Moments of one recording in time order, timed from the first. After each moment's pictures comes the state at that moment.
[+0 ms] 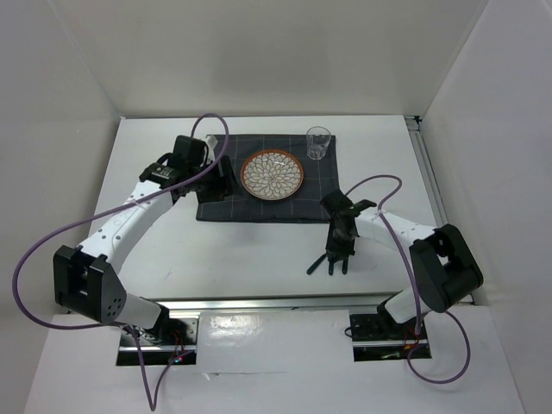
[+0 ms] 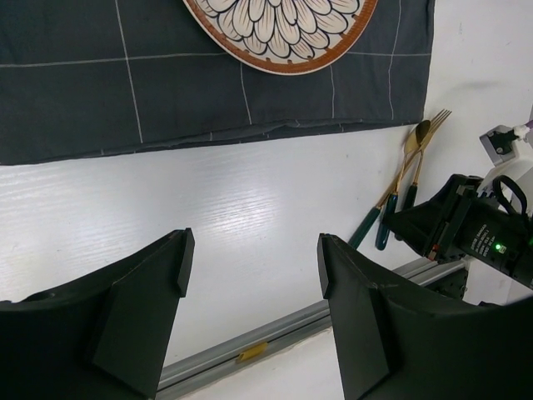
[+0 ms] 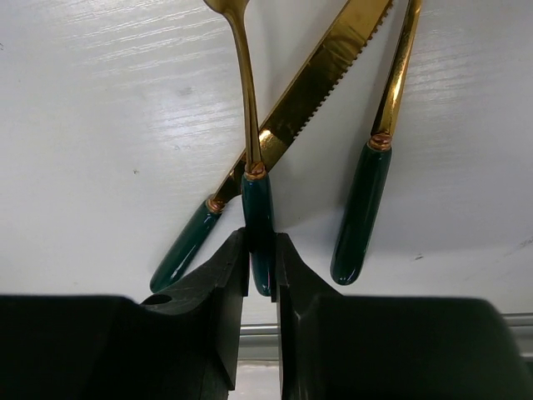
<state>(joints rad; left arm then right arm) -0.33 1.42 1.26 -0.67 0.23 -0.56 0.49 1.48 0.80 -0.70 0.06 0.74</state>
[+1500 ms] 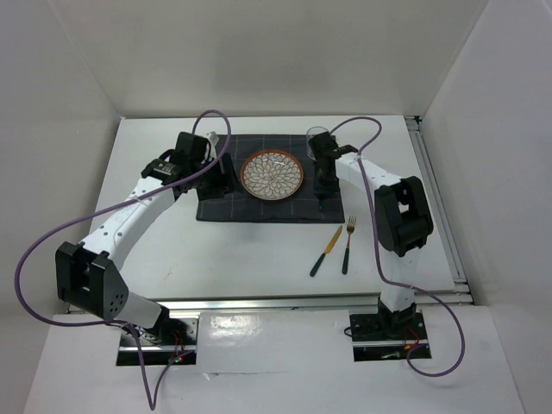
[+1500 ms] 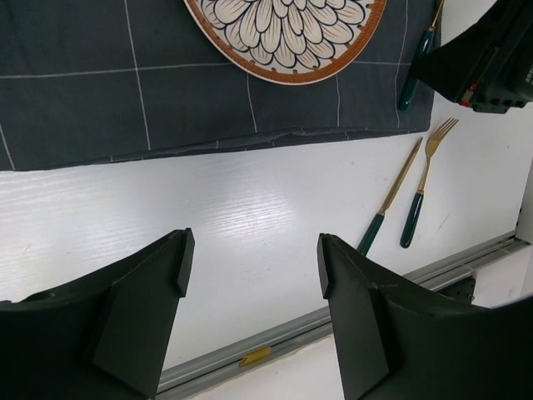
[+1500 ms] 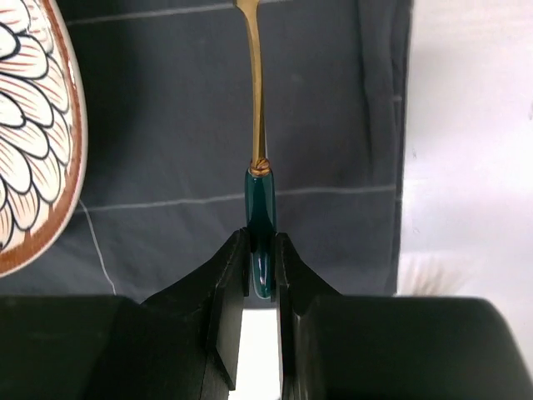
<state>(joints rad) -0.34 1.45 1.30 -0.70 0.20 -0.56 0.38 1.97 1.50 -0.70 0.18 0.47</state>
